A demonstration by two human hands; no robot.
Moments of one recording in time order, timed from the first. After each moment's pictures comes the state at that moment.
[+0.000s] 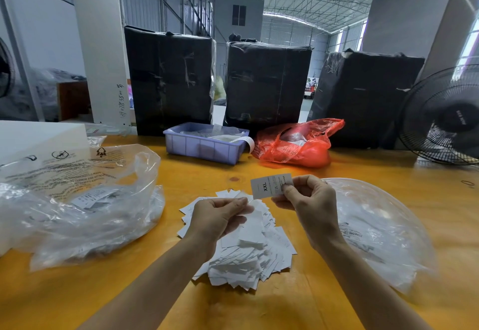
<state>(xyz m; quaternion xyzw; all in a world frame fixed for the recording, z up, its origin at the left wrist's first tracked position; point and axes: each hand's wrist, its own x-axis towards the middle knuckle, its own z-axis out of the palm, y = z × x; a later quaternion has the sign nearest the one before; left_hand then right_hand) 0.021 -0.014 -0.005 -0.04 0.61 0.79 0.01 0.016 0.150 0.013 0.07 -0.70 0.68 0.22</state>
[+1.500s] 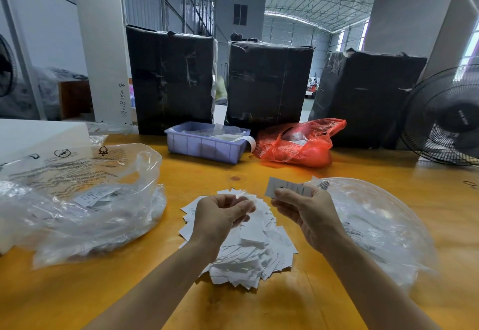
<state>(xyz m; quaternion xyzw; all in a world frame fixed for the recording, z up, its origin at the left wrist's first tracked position) 0.022 -0.008 -0.008 -0.01 0.61 0.79 -0.05 0.016 0.154 0.016 0.01 -0.61 0.79 0.05</state>
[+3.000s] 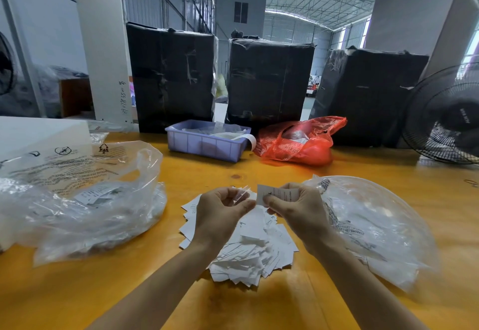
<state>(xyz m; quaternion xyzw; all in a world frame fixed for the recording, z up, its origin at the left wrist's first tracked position) 0.024 -0.005 -0.010 0.04 0.69 0.71 -0.16 0.021 0.139 0.010 0.09 -0.78 0.60 0.18</state>
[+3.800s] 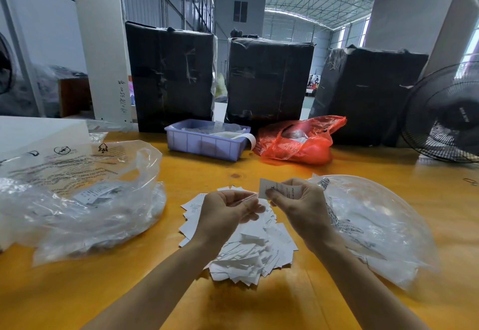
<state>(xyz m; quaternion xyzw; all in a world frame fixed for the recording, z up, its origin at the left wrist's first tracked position) 0.028 -0.005 -0.006 0.06 0.66 0.75 -0.04 0.019 0.143 0.009 0.11 -0.78 0.57 0.24</state>
